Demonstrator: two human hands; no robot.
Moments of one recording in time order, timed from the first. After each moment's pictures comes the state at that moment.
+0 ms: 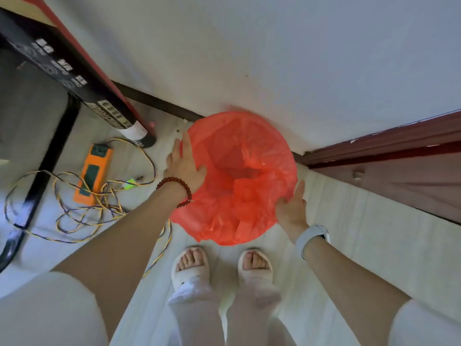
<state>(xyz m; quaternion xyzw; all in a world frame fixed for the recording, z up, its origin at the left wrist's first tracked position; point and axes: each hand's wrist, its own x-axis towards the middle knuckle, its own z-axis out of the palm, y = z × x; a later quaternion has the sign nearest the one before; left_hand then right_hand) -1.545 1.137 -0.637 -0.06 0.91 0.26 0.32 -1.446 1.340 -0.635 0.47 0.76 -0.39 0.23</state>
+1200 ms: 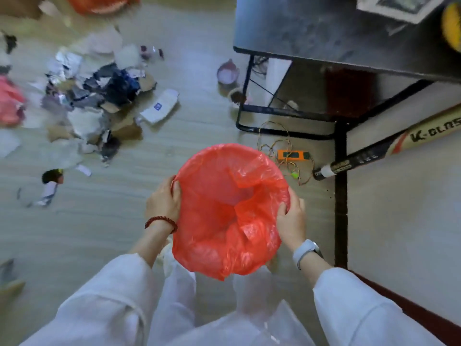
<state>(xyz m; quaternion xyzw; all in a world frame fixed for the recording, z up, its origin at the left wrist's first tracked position) -0.989 0.963 -0.253 -0.71 0.64 0.30 -0.04 -1.216 1.088 -0.247 -0.28 0.88 -0.23 0.32</state>
